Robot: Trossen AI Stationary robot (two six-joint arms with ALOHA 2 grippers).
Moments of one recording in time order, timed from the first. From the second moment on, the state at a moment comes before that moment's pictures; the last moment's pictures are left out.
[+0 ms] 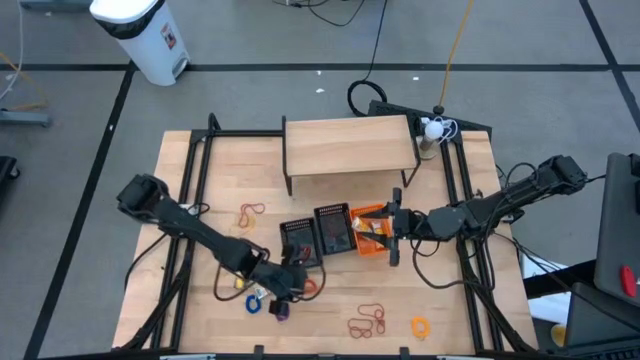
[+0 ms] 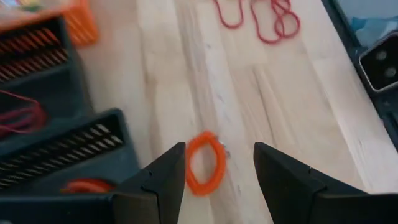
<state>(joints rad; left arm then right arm) -0.49 1.71 1.07 -0.22 -0.16 -0.24 0.39 1.09 0.72 0.24 0.48 0.03</state>
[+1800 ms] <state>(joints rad) -0.45 1.93 1.07 -0.05 -0.06 -0.51 0.43 1.09 0.67 0.26 0.47 0.12</state>
